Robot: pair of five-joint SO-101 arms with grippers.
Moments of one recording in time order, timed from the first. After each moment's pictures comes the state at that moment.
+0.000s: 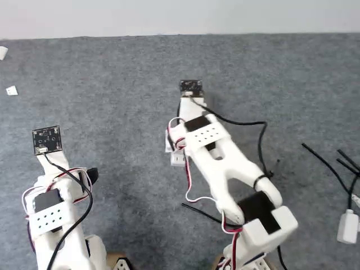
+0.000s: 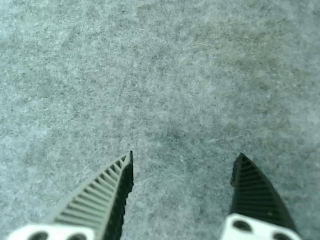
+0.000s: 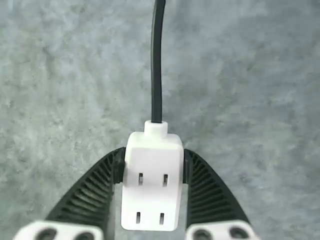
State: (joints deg) left arm -27.6 -50.2 74.0 49.5 -5.8; right arm -29.7 8.8 18.3 54.2 -24.5
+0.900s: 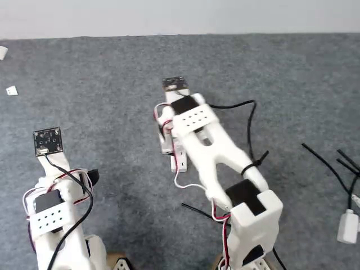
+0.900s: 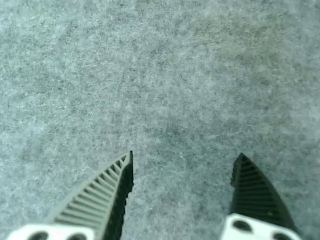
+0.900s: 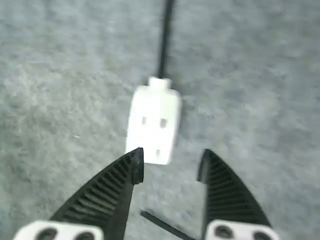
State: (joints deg) left arm -27.6 -50.4 74.9 49.5 -5.8; right arm -29.4 15.6 -5.2 83.1 -16.6
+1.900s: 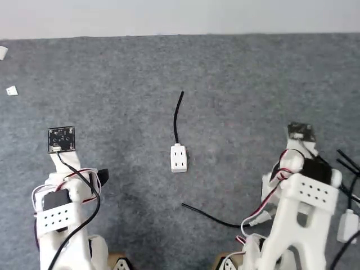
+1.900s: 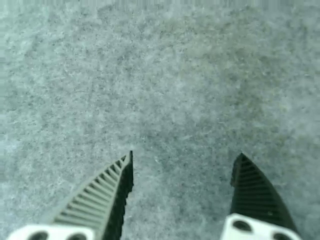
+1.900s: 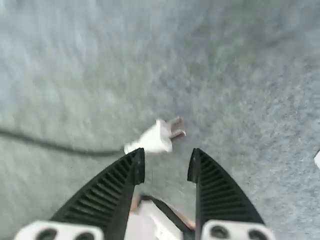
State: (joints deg) left arm -22.0 -50.8 77.0 47.3 -5.8; right arm 21.3 -36.7 47.6 86.5 18.6
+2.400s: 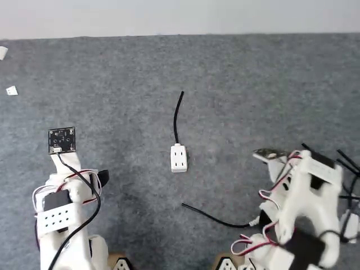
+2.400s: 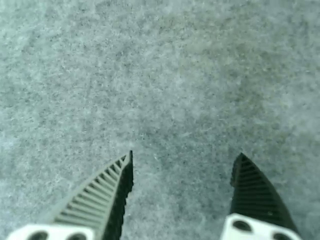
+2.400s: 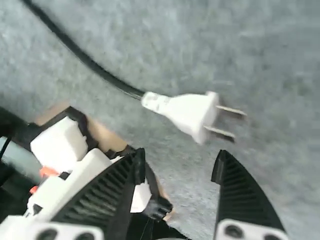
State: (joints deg) left arm -22.0 -50.8 77.1 47.3 -5.8; right arm 24.9 -10.6 47.2 86.9 52.0
